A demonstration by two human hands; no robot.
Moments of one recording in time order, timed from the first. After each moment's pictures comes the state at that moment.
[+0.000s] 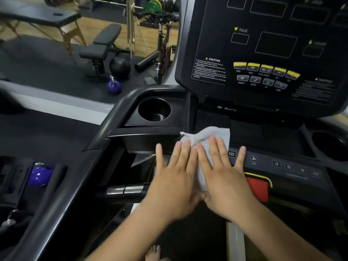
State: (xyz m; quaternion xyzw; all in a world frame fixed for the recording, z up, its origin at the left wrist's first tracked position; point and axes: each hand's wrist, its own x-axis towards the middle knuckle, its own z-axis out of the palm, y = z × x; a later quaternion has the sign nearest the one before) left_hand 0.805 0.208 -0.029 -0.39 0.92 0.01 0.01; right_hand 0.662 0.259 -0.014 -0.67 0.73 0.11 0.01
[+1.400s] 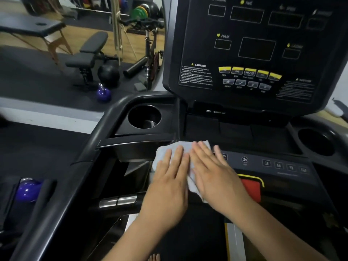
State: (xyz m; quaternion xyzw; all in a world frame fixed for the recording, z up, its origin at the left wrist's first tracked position) left_hand 0.802 0.202 -0.061 -0.34 0.92 0.14 -0.15; right_hand 0.645 0.248 -0.040 -0.71 0.70 -0.01 -0.07
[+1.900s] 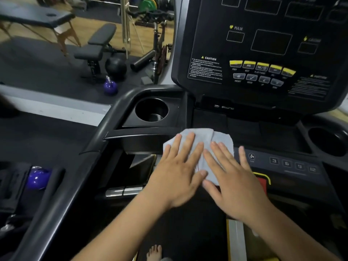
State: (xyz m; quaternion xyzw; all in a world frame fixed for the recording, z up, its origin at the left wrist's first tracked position) left_hand 0.797 0.183 -0.046 -0.34 0.93 0.14 -0.04; right_hand 0.631 0.276 -0.036 -0.70 0.72 0.02 -0.05
